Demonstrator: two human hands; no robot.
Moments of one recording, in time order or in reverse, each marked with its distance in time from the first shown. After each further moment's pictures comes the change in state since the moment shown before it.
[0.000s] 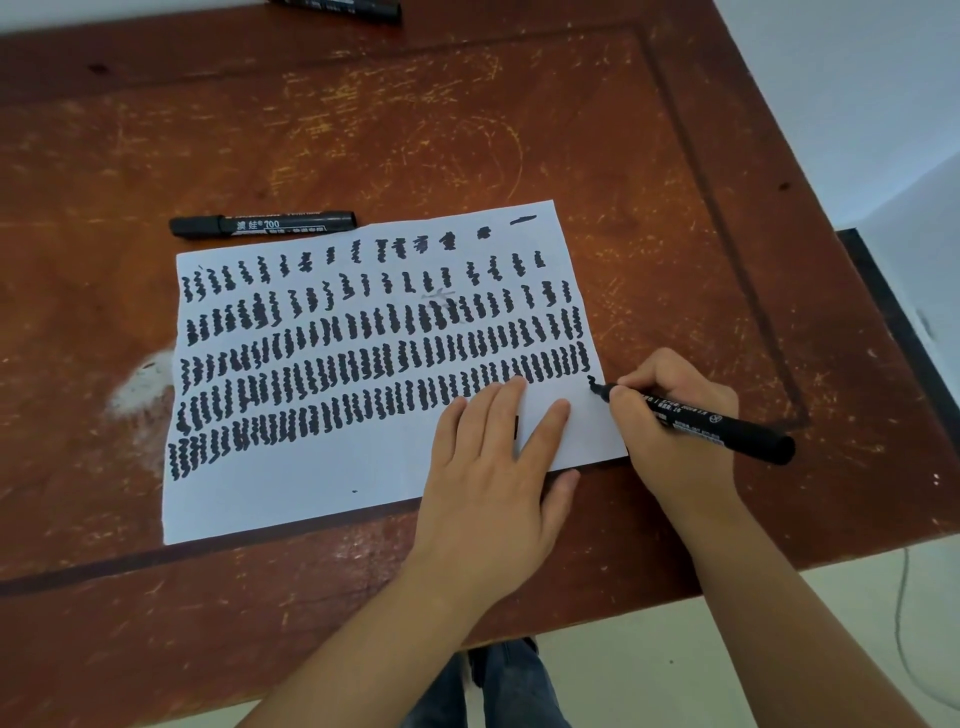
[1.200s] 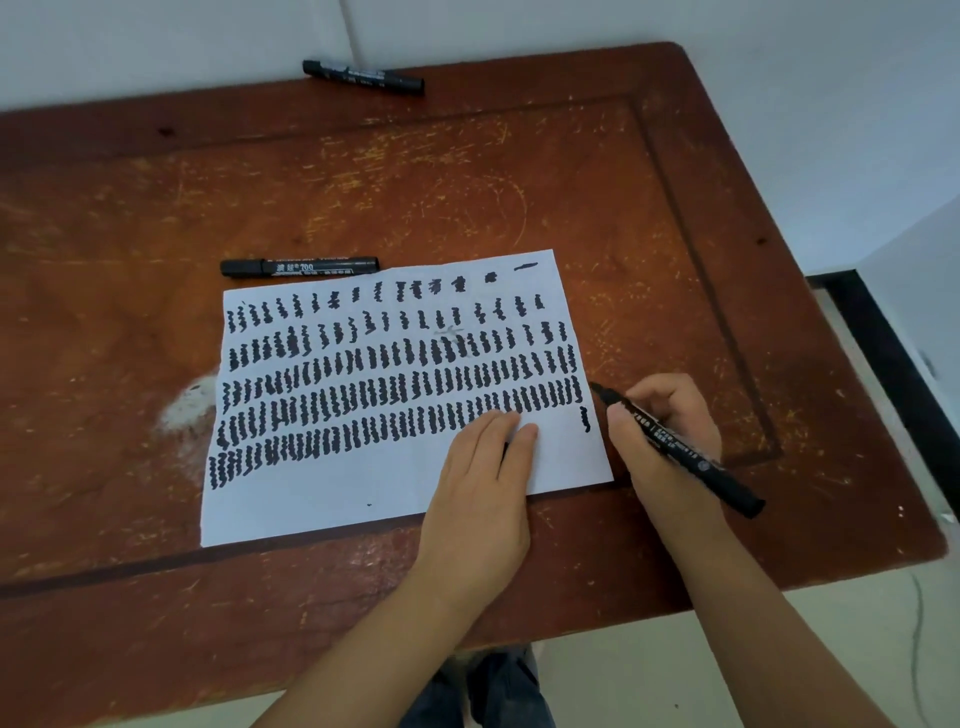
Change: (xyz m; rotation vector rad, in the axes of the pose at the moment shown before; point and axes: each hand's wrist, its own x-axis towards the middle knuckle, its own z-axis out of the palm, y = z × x) left_hand 0.002 -0.003 0.000 -0.186 0.076 -0.036; right_hand 0.001 0.004 -0.006 0.339 0.041 -0.004
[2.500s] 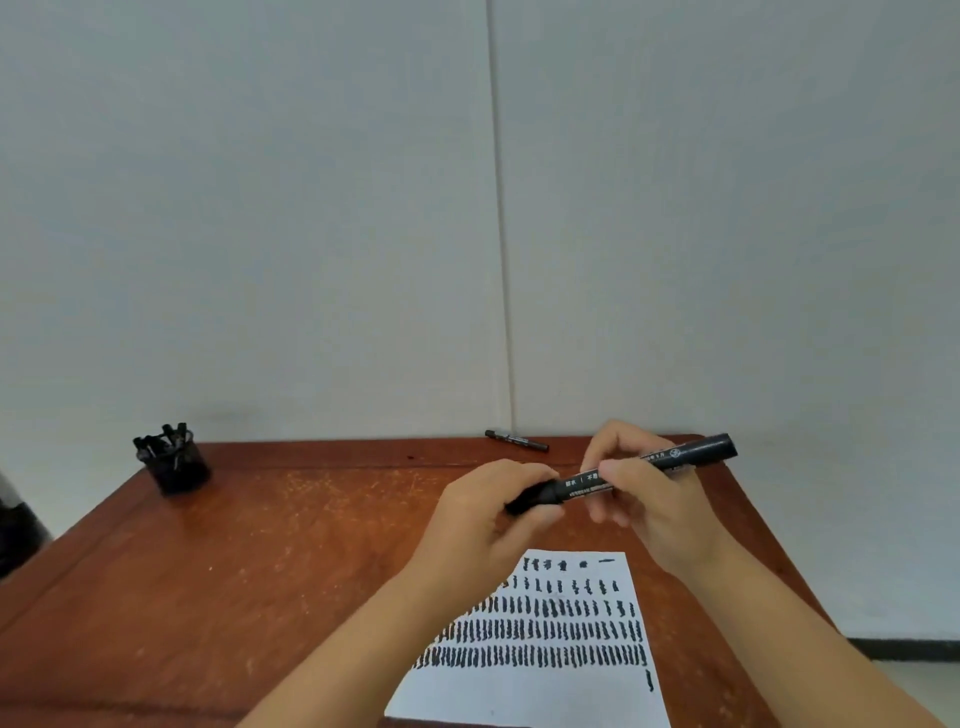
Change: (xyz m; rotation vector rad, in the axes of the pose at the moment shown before) left_hand 0.034 0.078 -0.270 -0.176 0.360 0.269; right_hand 0.014 -0.259 -0.023 0.478 -0.681 -0.494
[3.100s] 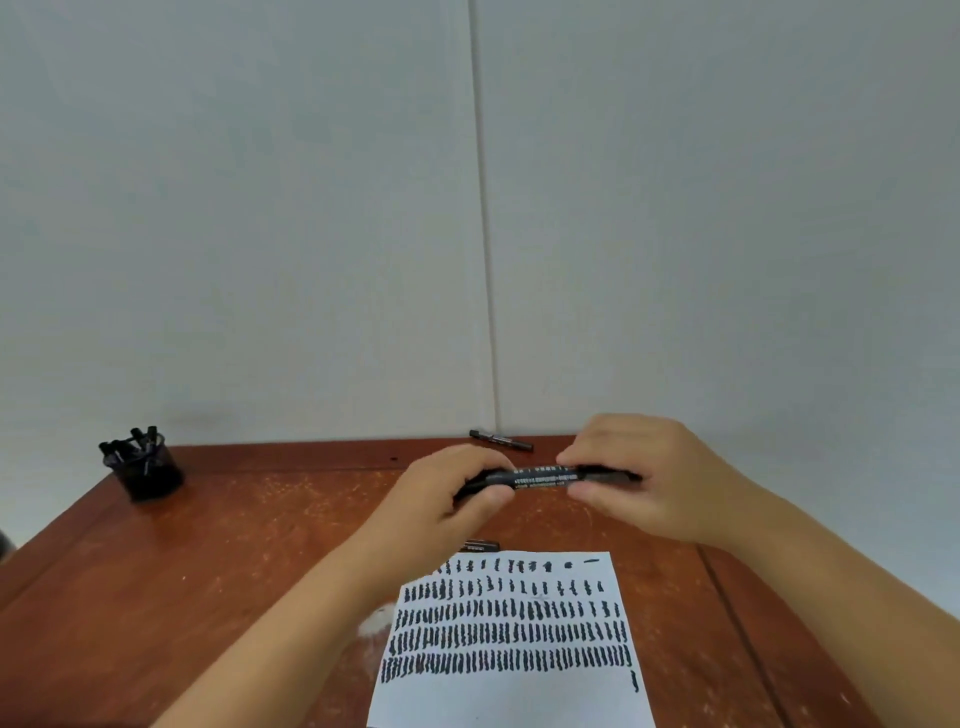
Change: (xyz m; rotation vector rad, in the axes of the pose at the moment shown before) left_hand 0.013 -0.009 -0.029 0.010 -0.233 -0.124; right_hand 0.014 -0.020 -0.027 -0.952 -0.227 -0.433
